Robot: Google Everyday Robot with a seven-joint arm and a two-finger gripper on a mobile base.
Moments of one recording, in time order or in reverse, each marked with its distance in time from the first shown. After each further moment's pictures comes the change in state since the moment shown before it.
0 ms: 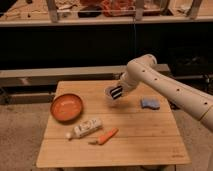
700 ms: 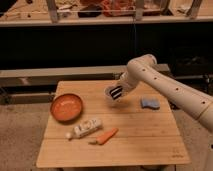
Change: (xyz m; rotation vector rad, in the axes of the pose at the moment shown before) arm 0.002 -0.002 0.006 -0.008 -0.024 -0.031
